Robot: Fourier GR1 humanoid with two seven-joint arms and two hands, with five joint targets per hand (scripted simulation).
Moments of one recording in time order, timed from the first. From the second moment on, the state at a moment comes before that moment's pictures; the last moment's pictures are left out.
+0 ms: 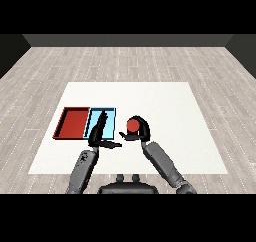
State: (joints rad) left arm -0.12 0.00 -0.22 -1.54 0.04 0.09 -0.25; right arm -0.37 -0.01 0.47 -1.26 -0.28 -0.50 -0.39
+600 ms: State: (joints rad) left arm -0.19 0.00 -0.37 -1.50 0.09 0.20 -0.21; right arm -0.41 -0.01 0.34 -1.26 -0.23 -0.36 -0.37
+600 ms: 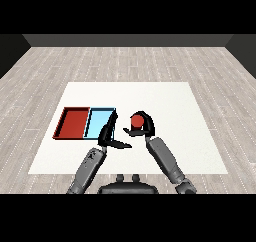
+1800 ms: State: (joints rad) left arm -0.37 0.00 -0.46 -1.30 0.13 0.30 -0.20; right arm -0.46 0.00 0.50 -1.32 -0.30 -0.42 -0.36
